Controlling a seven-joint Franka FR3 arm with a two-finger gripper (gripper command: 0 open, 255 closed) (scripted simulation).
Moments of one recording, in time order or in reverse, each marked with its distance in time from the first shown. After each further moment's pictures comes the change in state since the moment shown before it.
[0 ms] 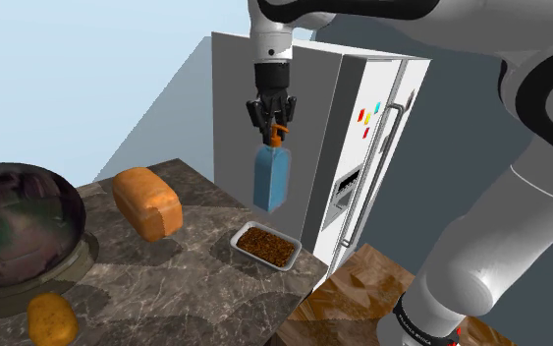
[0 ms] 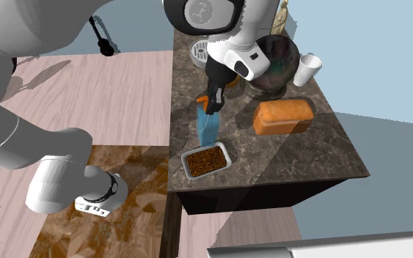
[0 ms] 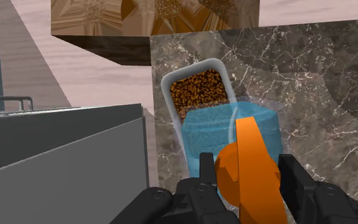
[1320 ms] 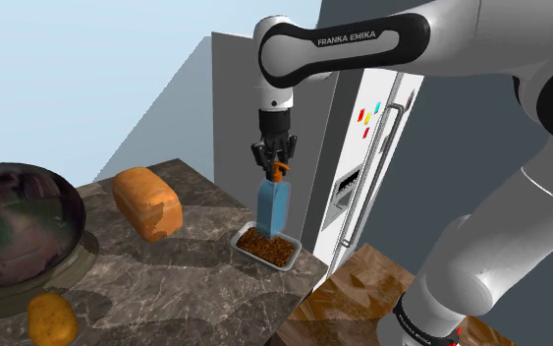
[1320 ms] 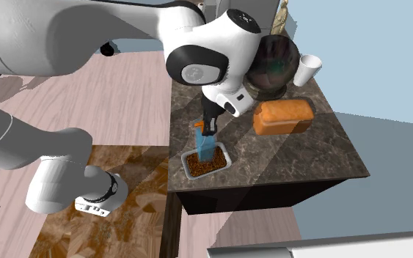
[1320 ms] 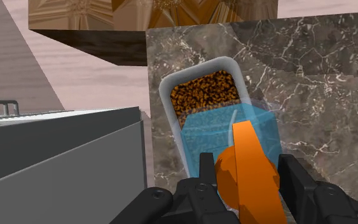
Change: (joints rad) arm -0.004 -0.066 -0.008 -0.322 0.010 0.254 -0.039
